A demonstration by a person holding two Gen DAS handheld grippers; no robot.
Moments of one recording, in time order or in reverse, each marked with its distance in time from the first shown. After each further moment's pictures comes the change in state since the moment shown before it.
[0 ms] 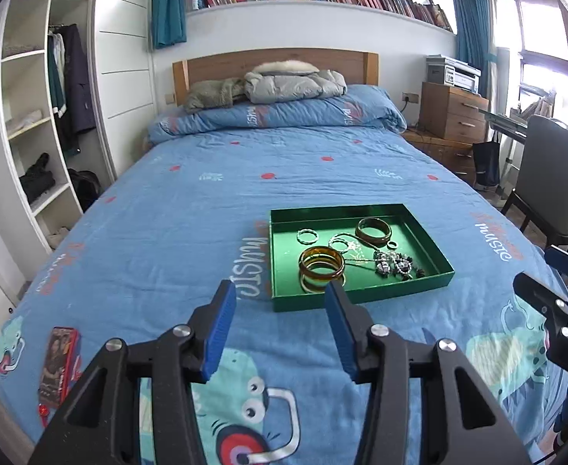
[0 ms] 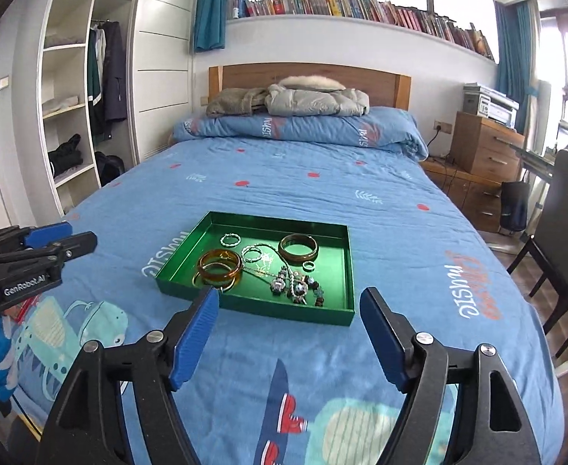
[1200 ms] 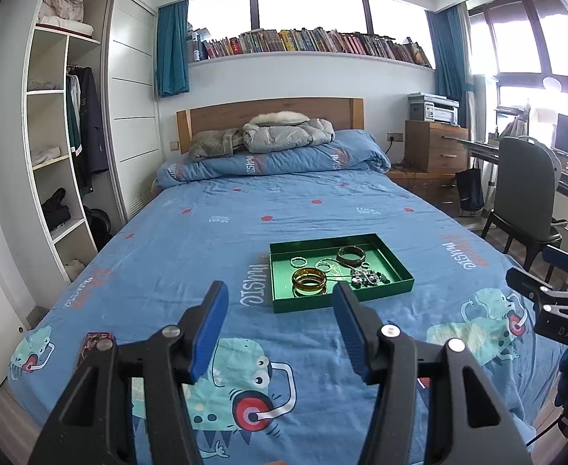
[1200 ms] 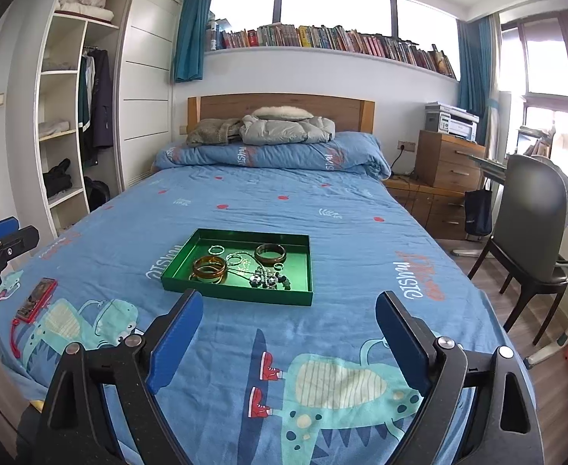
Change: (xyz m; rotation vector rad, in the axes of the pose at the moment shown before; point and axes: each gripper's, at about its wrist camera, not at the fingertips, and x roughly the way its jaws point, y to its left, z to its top) left arm -0.135 -0.006 -0.034 0.026 -0.177 -0.015; right arm -0.108 -0.016 -0.034 0.048 -0.101 -0.090
